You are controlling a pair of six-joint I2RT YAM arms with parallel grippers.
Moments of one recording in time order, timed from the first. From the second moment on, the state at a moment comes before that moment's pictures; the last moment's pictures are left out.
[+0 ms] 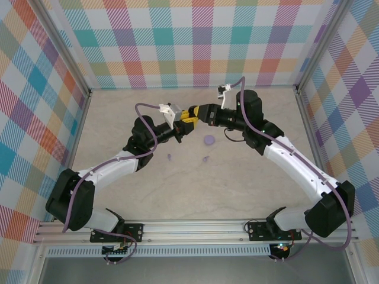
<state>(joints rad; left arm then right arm) -0.55 1.42 0.84 0.67 0.48 -0.09 0.58 1.33 1.24 -0.15 -0.45 0.71</state>
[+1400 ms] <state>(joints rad) -0.56 1.42 0.85 0.69 0.51 -0.16 0.60 1.33 1.22 -0.08 -0.38 0.66</state>
